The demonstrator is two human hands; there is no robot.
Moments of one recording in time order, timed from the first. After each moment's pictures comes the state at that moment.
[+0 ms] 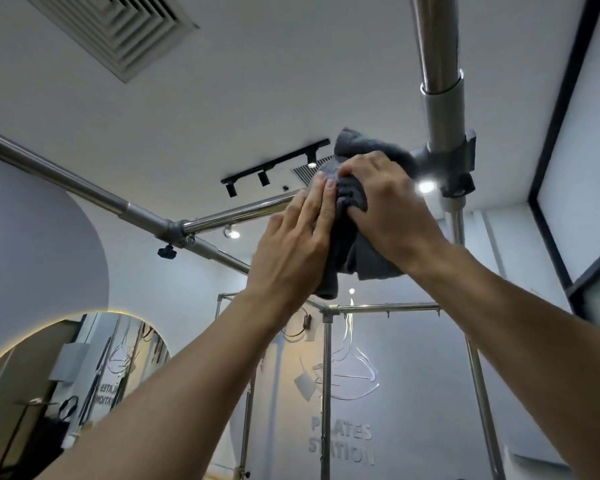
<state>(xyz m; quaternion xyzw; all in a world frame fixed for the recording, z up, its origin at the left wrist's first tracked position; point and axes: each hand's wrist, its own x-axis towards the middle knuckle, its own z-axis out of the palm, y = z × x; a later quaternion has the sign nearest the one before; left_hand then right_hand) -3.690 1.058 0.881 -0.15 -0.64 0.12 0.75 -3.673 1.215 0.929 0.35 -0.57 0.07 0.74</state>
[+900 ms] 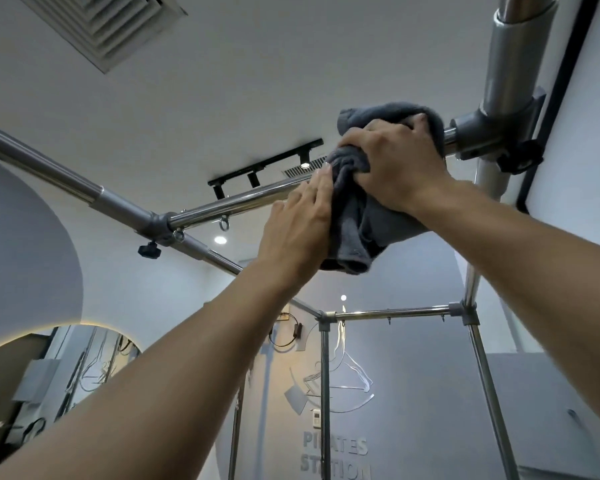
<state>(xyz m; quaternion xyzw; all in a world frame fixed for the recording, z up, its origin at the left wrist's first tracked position) -3.763 1.028 0.934 -0.18 -0.67 0.03 0.72 -3.719 1.185 1.001 0.19 -0.60 -0.08 0.77</state>
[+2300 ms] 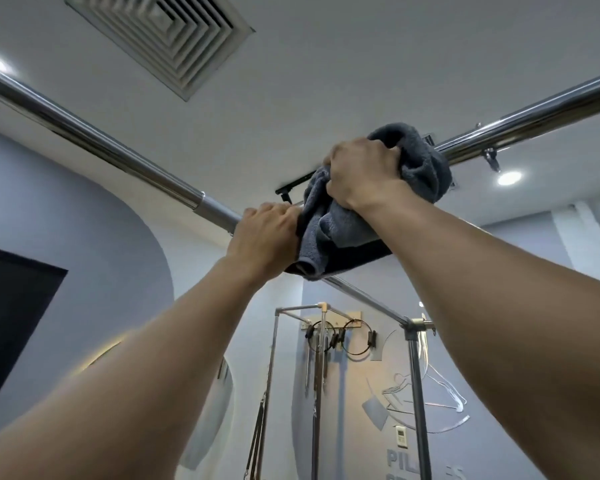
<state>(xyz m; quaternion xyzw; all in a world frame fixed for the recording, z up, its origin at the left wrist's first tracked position) -3.786 0.840 0.943 0.00 -0.70 0.17 0.69 -3.759 0.995 1.012 0.19 -0.70 0.04 0.69</state>
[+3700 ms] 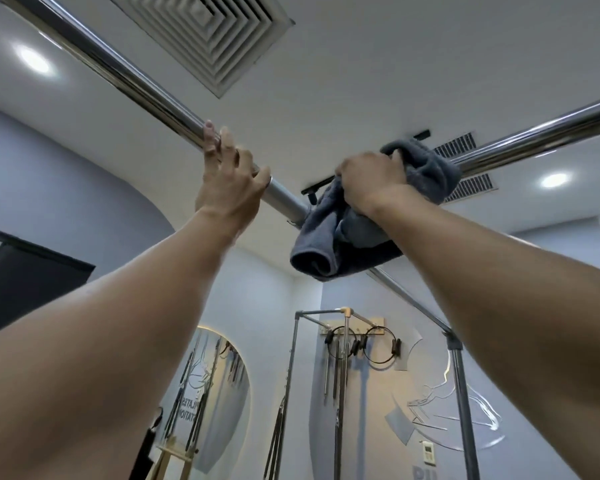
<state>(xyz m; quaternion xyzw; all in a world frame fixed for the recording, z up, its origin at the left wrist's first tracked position) -3.769 0.678 0.975 0.23 -0.58 0.34 0.70 -3.806 0.872 1.025 0.18 -0.71 -0.02 0.68</state>
